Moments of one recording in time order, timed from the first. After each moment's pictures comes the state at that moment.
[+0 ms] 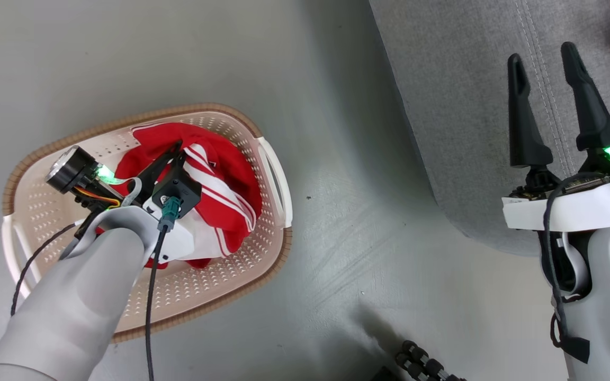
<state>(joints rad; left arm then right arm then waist) -0.84 0.18 -0.67 0.86 0.07 0.09 -0.25 -0.40 -0.04 -0.02 -0.11 0.12 0.12 -0.26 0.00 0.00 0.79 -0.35</state>
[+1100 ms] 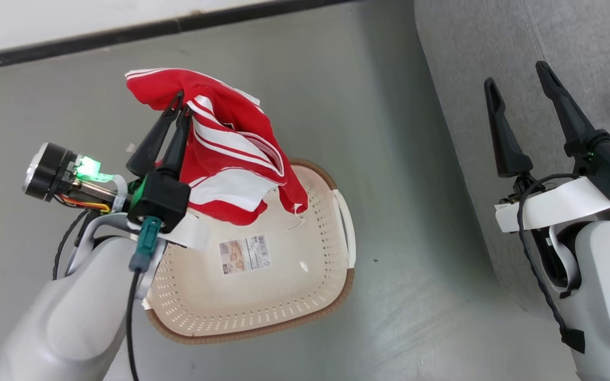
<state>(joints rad) -0.64 0.27 -0.52 0.24 -0.01 0.26 -0.25 -0.44 -0.10 0.03 0.04 -0.01 0.12 -0.26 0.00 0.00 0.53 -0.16</state>
